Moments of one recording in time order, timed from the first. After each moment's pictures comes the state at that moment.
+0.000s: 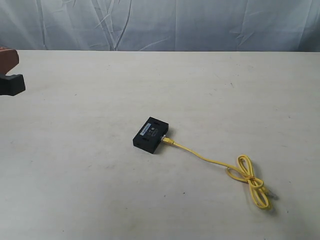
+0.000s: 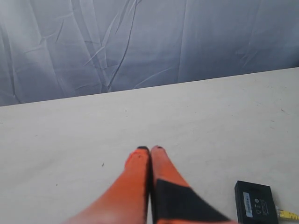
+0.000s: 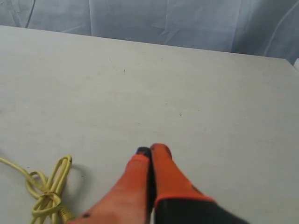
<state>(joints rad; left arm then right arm) -0.26 0.88 -0.52 -1.25 0.07 1.21 0.10 0.01 -0.01 -0.10 0.40 -0.05</state>
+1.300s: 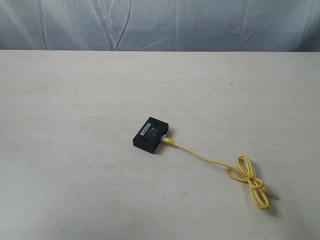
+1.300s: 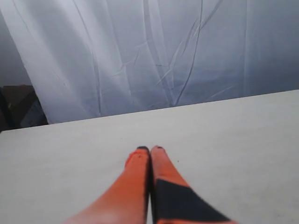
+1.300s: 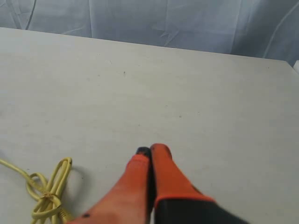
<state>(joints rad) 0.03 0.42 -0.27 -1.10 0.15 1.21 0.10 0.01 -0.01 -0.10 0.39 -0.05</state>
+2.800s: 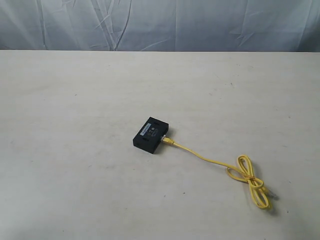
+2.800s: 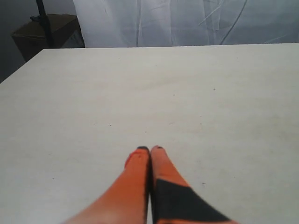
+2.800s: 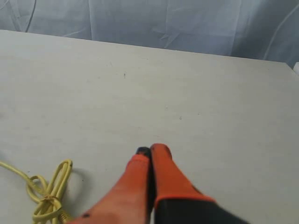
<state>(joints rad) 0.05 0.00 0.00 0.05 0.36 0.00 0.10 0.01 -0.01 -0.10 0.38 -0.05</state>
